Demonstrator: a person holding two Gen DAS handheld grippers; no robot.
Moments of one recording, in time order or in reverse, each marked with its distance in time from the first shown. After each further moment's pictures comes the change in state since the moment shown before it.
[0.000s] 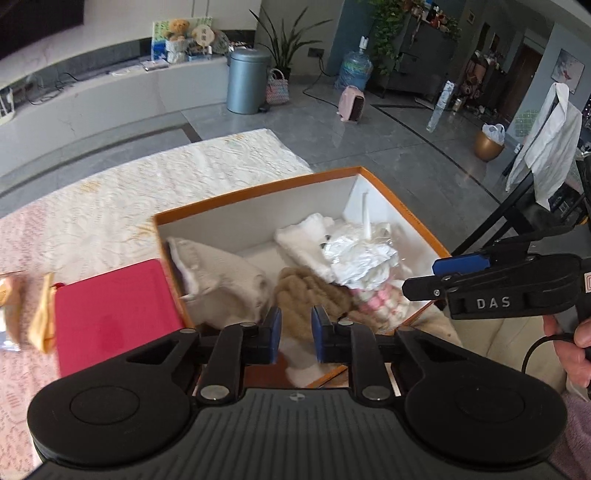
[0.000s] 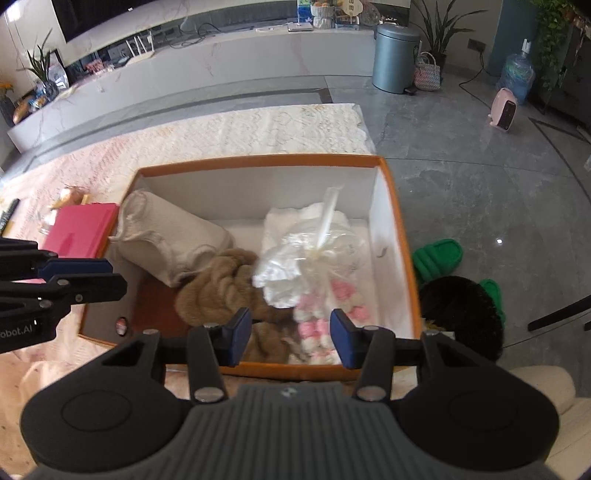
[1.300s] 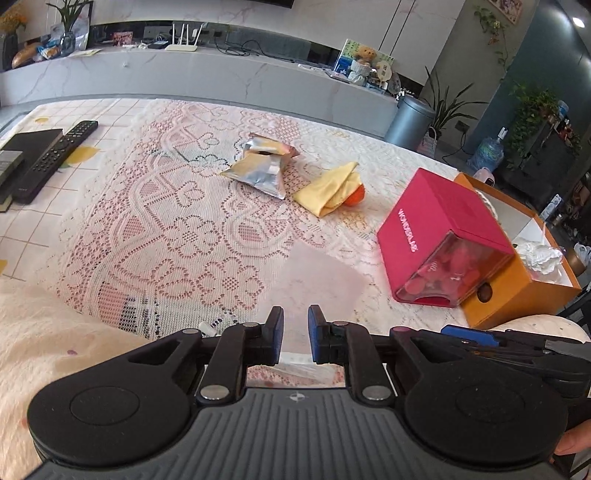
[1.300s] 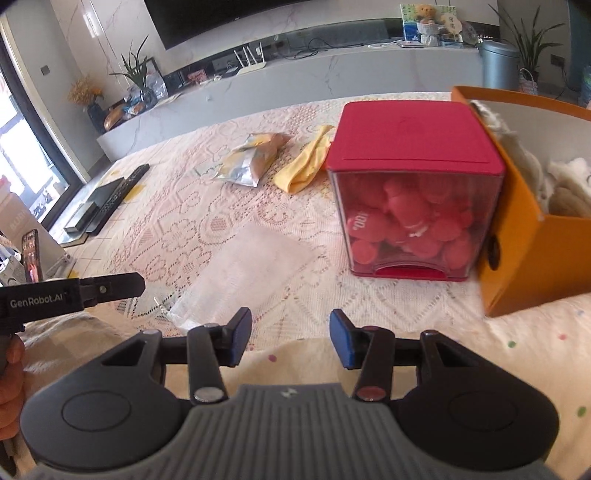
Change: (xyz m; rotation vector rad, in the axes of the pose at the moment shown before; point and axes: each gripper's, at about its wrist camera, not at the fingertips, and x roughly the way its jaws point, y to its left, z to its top) left arm -0.111 0.221 -0.205 -0.429 -0.131 0.214; right arm 0.071 0.286 -0.107 -0.057 -0.095 0.244
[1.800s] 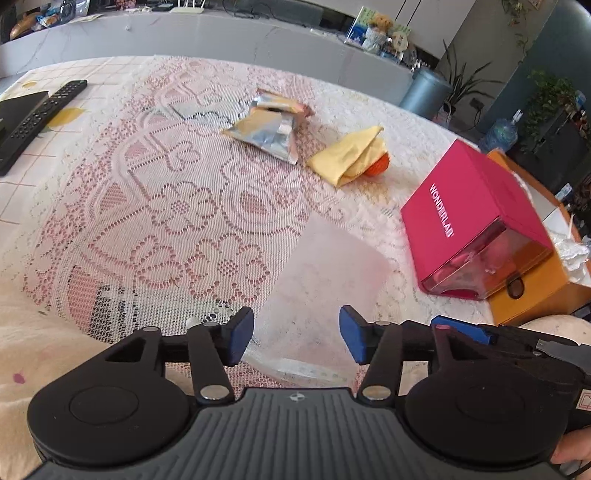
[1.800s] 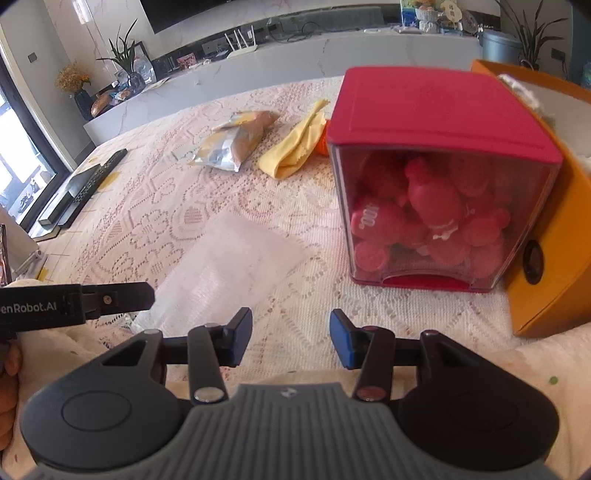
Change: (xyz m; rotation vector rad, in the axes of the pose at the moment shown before) left arm 0.055 0.007 0.005 -0.034 0.125 0.011; right arm 0.052 -0.007 0.006 0.004 0.060 -0.012
